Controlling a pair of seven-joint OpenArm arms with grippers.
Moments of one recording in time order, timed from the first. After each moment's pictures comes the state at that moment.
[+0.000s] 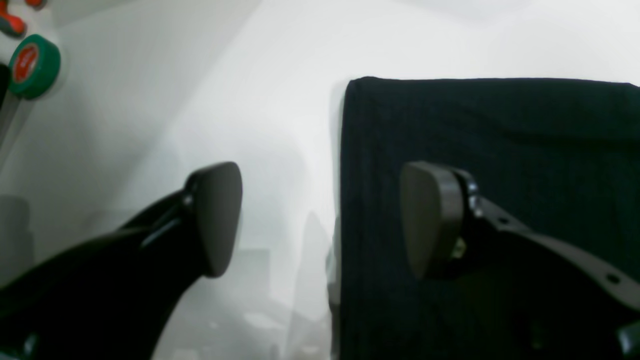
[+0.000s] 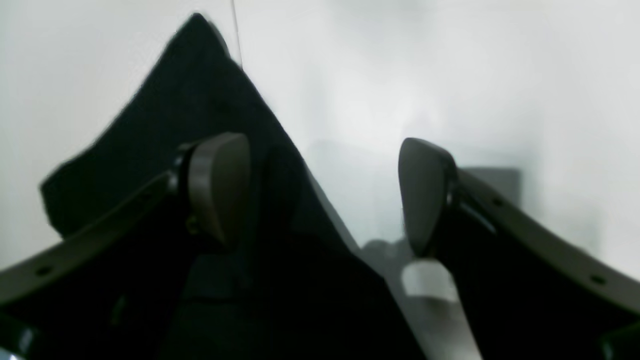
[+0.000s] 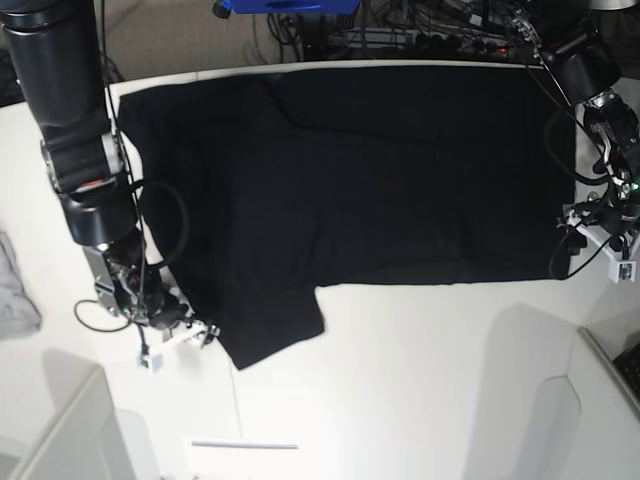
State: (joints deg) left arm -4.2 -23.0 -34.9 79.1 -8.8 -28.5 46.1; right arm 42.1 13.6 -26.4 23.0 49.5 7.6 -23.1
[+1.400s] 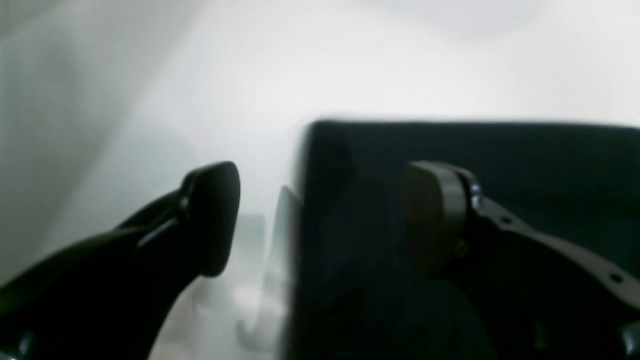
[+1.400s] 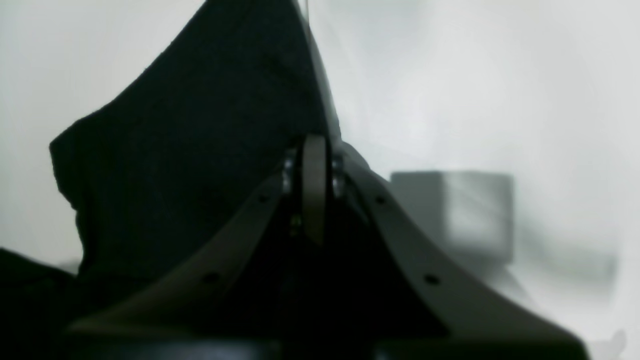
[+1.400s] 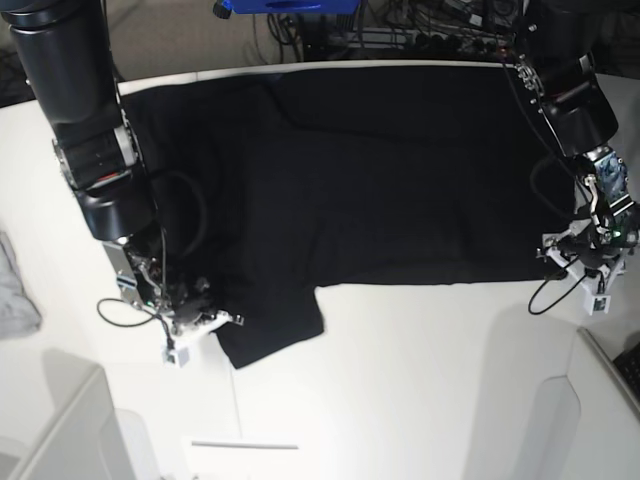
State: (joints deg) left arm -17.5 -22.5 -29.1 61.4 -2.5 -28.6 42.7; right arm 40.5 11.0 -30.2 23.4 50.4 8.0 -21.3
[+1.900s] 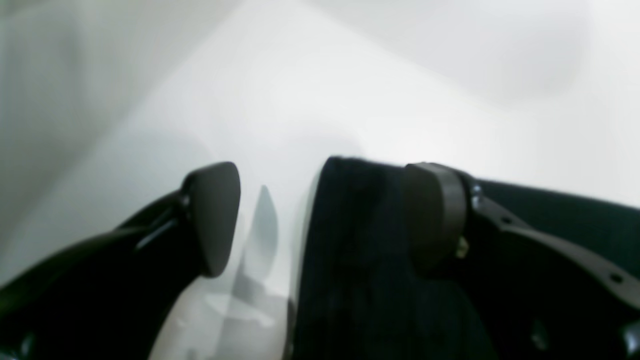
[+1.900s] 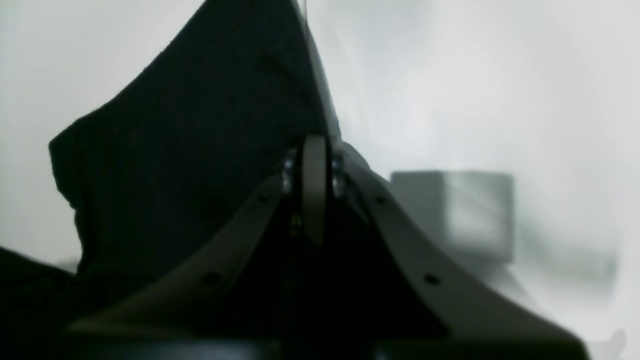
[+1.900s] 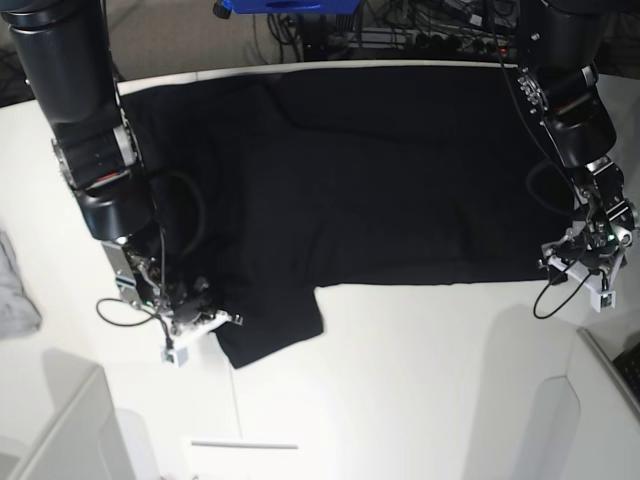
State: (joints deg) left arm -20.9 -23.2 -28.8 50.1 -1.9 -21.9 33.9; right arm 40.5 11.1 -30.1 23.4 50.4 8.0 -21.3
